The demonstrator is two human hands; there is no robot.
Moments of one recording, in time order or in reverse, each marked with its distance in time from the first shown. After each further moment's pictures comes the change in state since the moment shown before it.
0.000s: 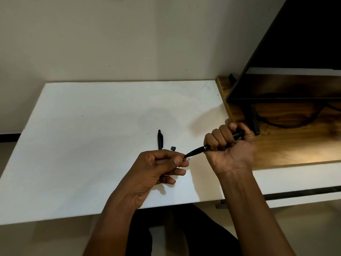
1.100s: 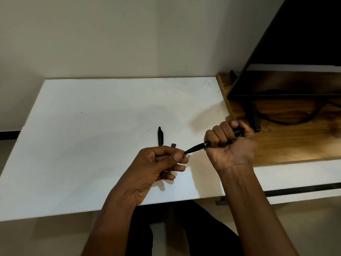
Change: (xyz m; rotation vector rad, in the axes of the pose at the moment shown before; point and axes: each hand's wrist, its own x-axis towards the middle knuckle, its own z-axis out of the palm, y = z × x) left_hand -0.002 0.000 0.000 0.022 -0.010 0.025; right_hand -0.002 0.001 0.002 0.003 -0.009 -0.001
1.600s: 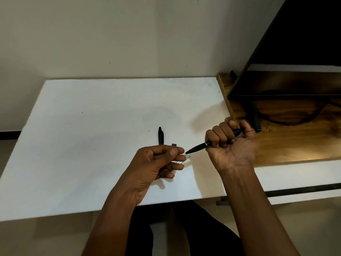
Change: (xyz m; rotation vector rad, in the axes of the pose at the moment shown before) left_hand 0.005 -0.003 -0.003 -0.005 0.064 0.001; right_hand 0.004 -0.004 -0.005 0.040 0.016 0.050
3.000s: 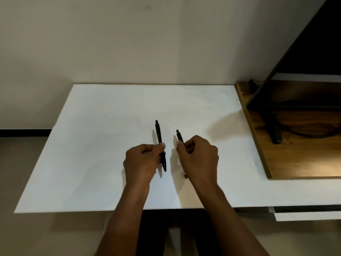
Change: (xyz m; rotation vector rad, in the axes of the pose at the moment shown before) left_hand 0.005 0.010 -0.031 0.240 0.707 0.027; right_hand -0.001 0.096 -0.010 -2.020 0.190 -0.382
